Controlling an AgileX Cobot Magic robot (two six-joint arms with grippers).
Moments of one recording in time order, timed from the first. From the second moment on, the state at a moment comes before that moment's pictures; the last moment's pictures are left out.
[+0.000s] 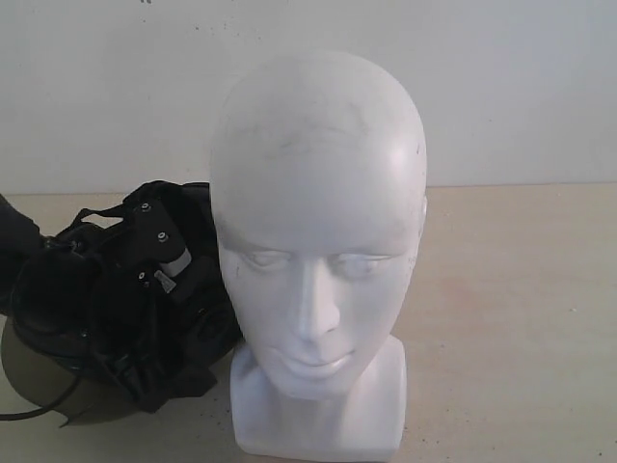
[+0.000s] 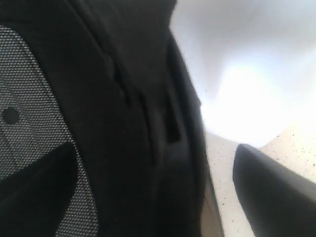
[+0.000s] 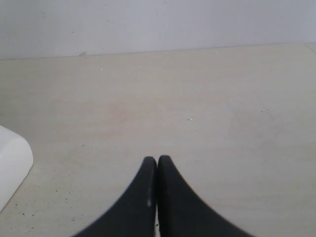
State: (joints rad) left arm -0.21 1.63 -0.81 -0.81 0.48 1.38; right arm 0.04 0.00 0.00 0.03 0.35 0.03
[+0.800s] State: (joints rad) left arm -0.21 1.45 -0.82 -0.78 0.48 1.19; right arm 0.04 0.00 0.00 0.04 0.35 0.03
